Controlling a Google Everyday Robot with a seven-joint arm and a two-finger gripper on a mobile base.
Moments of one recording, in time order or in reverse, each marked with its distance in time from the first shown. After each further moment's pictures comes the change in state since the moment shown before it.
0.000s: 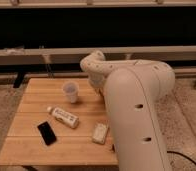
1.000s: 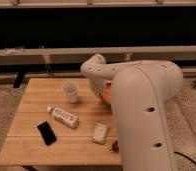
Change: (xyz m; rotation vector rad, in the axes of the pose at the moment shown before) arm 0.027 -0.001 0.000 -0.007 -0.005 0.023
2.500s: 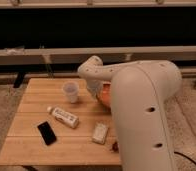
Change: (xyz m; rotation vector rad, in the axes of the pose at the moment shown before) arm 0.007 0.022 0.001 -0.021 -0.013 0.037
